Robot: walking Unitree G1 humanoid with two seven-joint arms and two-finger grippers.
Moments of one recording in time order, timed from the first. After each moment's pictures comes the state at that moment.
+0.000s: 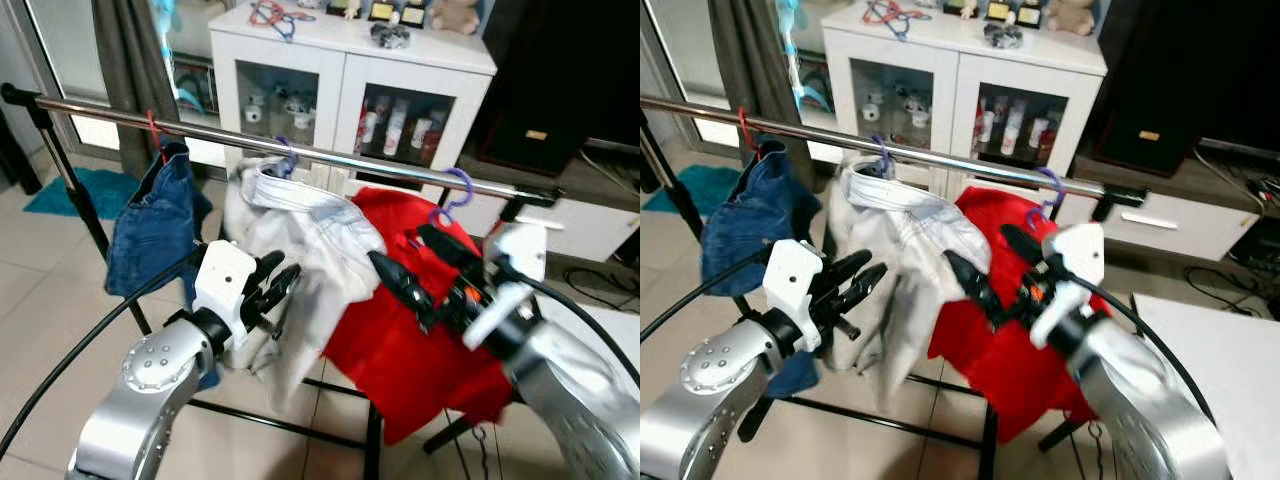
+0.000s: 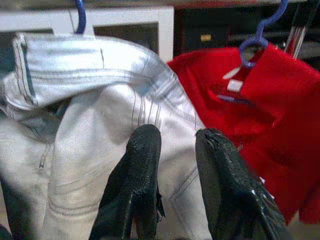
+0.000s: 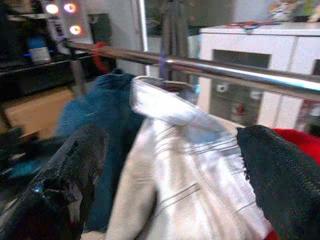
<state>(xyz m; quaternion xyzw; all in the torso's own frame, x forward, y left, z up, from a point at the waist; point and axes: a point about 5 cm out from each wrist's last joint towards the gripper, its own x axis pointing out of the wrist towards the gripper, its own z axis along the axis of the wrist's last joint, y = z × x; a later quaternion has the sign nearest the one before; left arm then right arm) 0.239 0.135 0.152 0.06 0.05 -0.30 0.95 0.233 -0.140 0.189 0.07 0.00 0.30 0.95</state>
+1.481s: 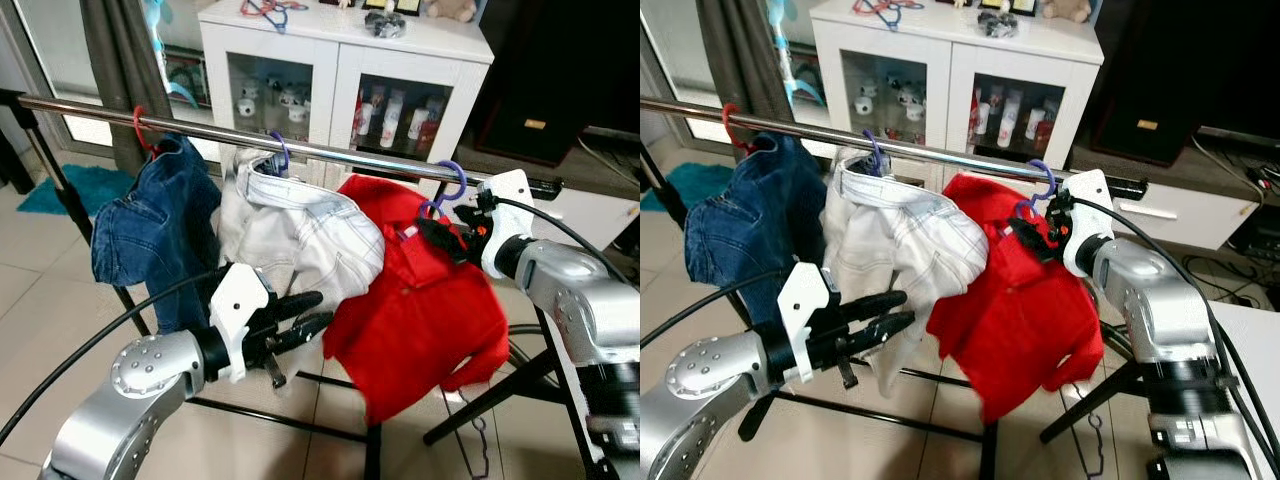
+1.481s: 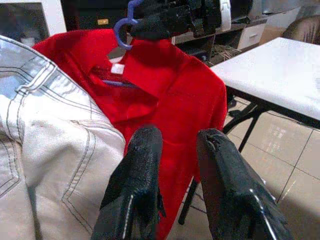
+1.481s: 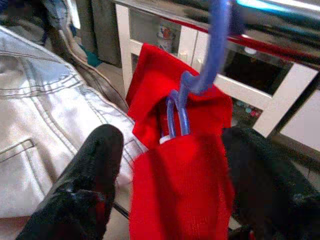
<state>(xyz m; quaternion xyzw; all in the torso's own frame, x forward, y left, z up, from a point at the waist) 0.218 0.125 0.152 0.04 0.07 -0.48 0.87 0.328 -0.198 0.169 -0.03 0.16 0.20 0.97</state>
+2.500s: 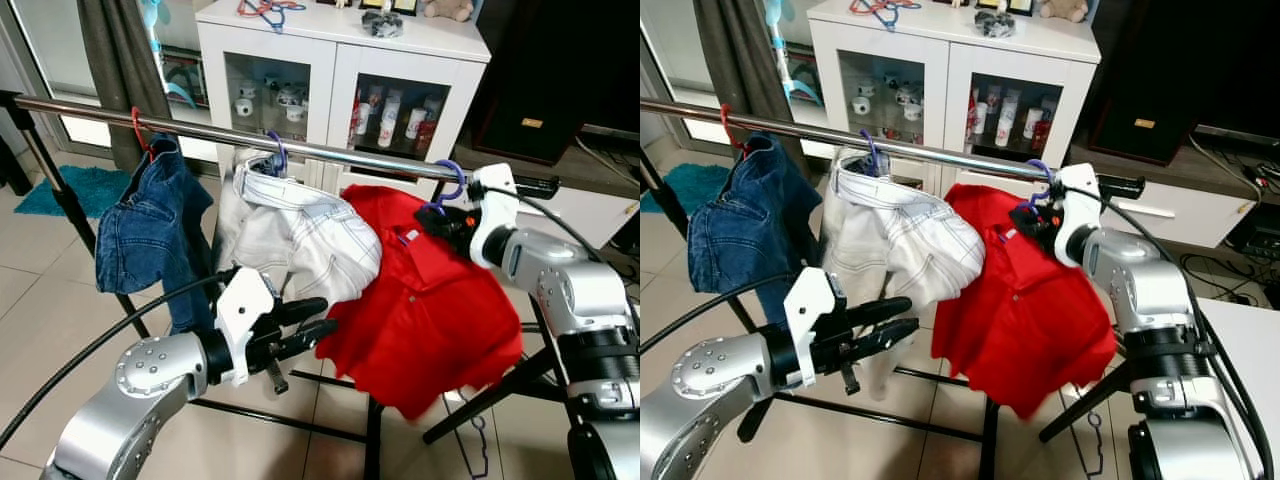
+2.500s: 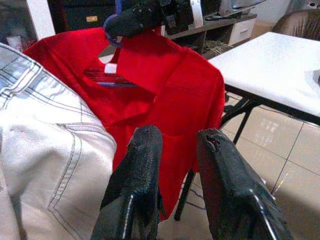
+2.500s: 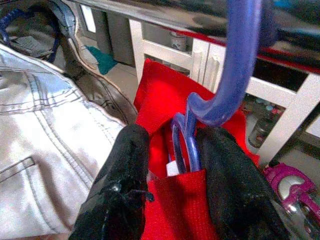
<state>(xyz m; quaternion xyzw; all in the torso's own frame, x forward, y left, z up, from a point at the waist) 0.217 0.123 0.151 0.05 0.08 -0.50 0.86 0.348 -0.190 0.166 0.00 0.17 0.23 0.96</state>
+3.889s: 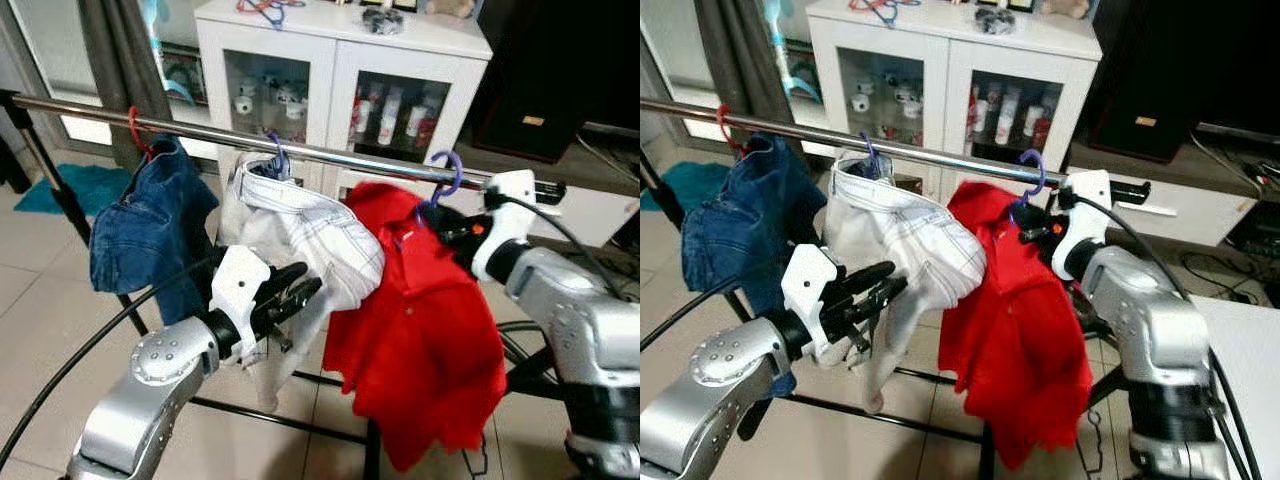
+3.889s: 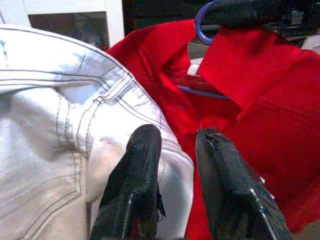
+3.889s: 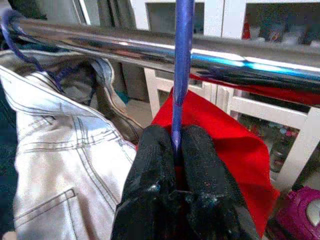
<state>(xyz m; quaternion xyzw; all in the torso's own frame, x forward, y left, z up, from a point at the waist) 0.240 0.123 0.150 0.05 0.05 -0.38 0.92 0.303 -0.176 0.184 0.06 0.09 0.23 0.97</state>
